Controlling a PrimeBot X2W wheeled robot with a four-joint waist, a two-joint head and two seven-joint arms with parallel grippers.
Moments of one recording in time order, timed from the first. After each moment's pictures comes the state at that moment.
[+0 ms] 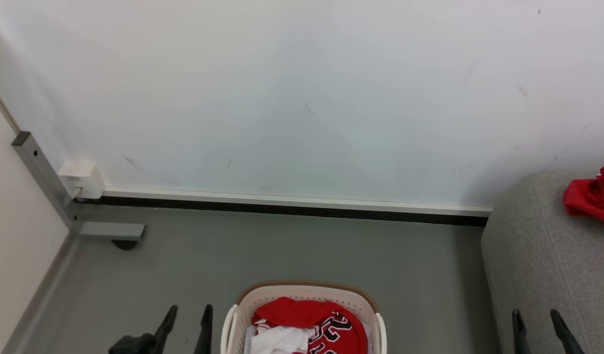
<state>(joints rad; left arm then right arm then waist) -0.04 0.08 -0.12 0.38 -0.24 -0.07 -0.26 0.09 -0.05 -0.06 0.22 0.19 0.13 -0.26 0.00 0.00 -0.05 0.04</state>
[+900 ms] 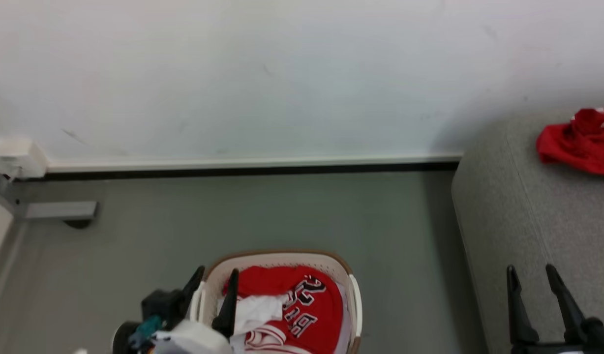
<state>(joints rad) -0.21 0.05 -0.16 0.50 -0.17 -0.10 -0.26 0.01 -0.05 -0.03 0.16 0.20 0.13 -0.26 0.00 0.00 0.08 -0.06</state>
